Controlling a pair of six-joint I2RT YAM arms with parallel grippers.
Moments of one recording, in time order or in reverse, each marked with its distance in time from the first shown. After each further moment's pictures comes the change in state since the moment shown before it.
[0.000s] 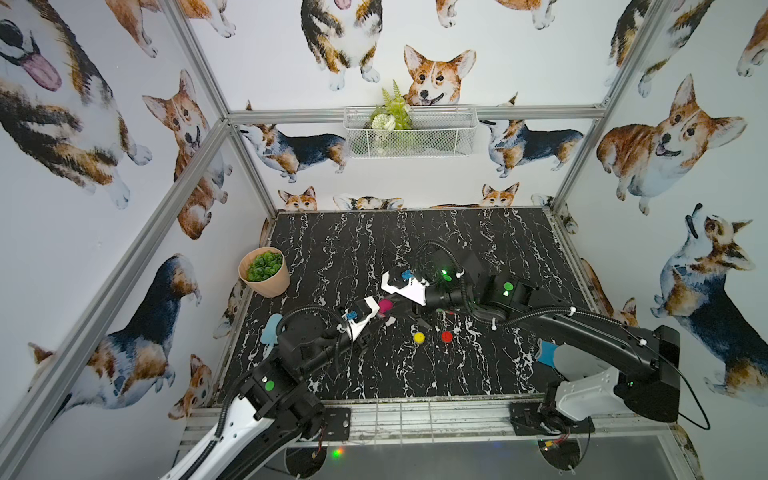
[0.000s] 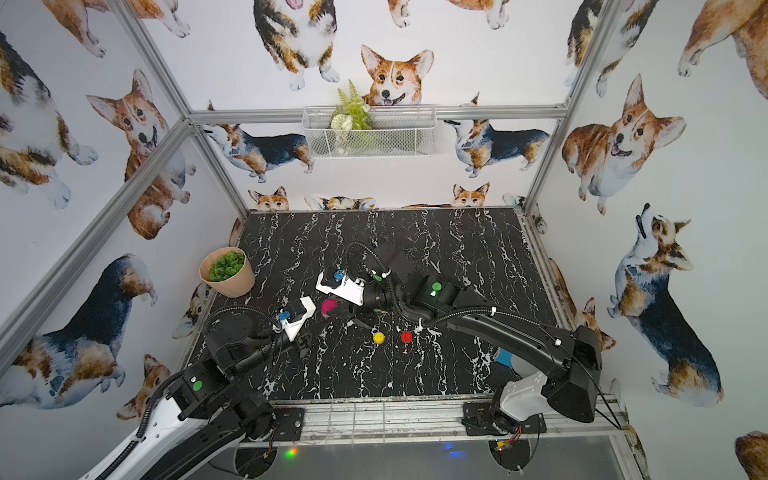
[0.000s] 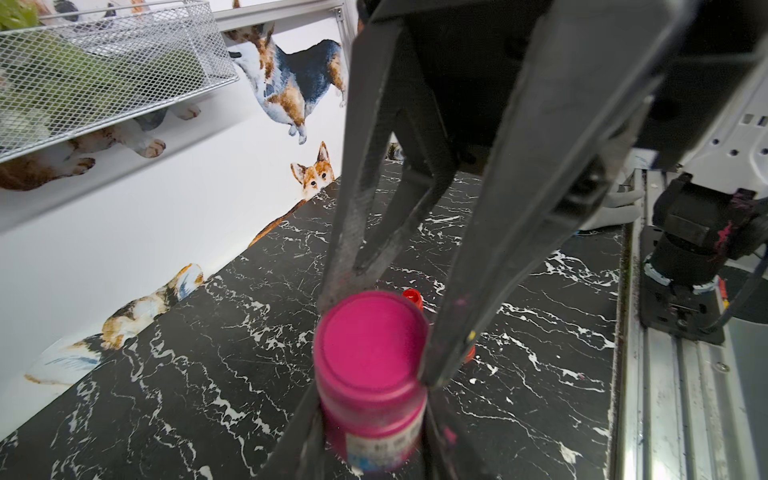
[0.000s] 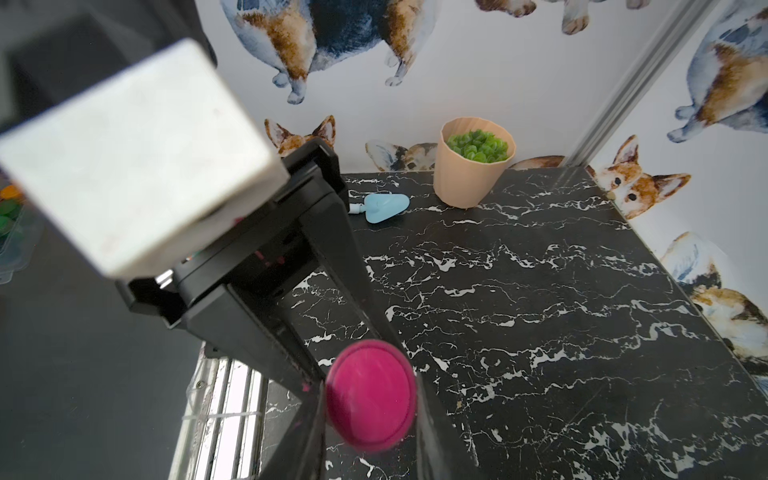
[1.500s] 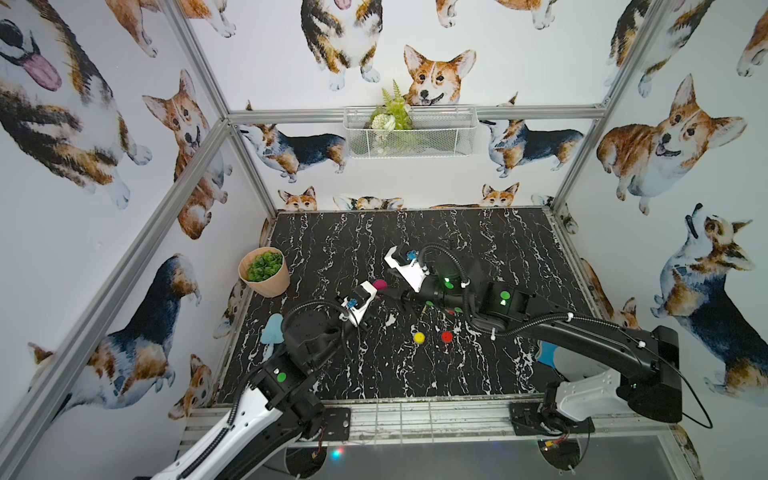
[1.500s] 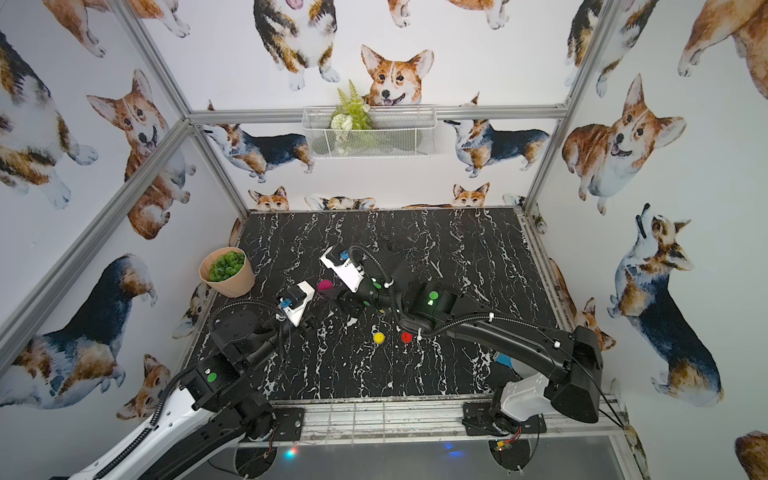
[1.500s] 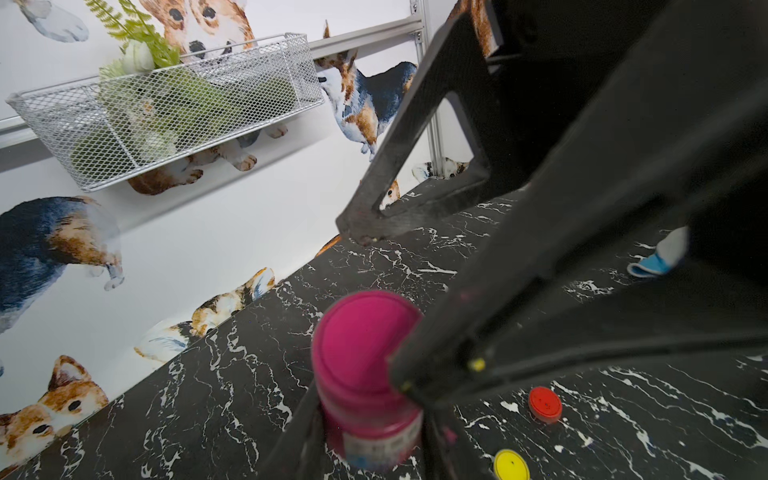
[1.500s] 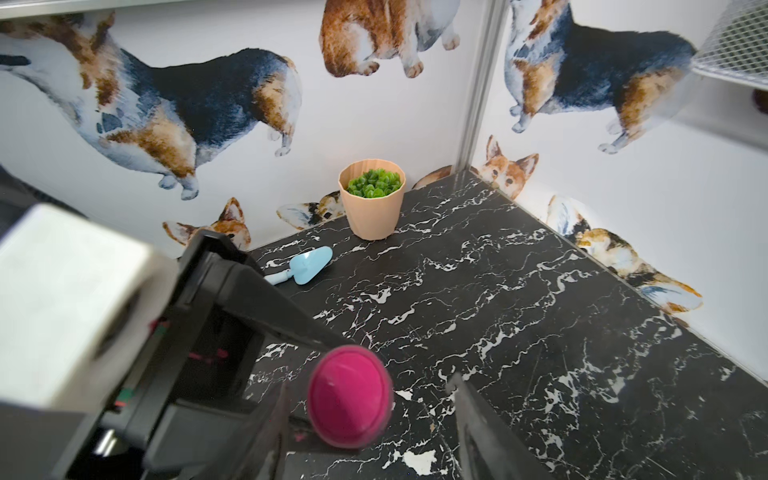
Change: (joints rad) left arm 0.001 0.072 -0.037 0.200 -0.167 0.007; right arm 0.042 -0.003 -0.021 0.170 0.308 0.264
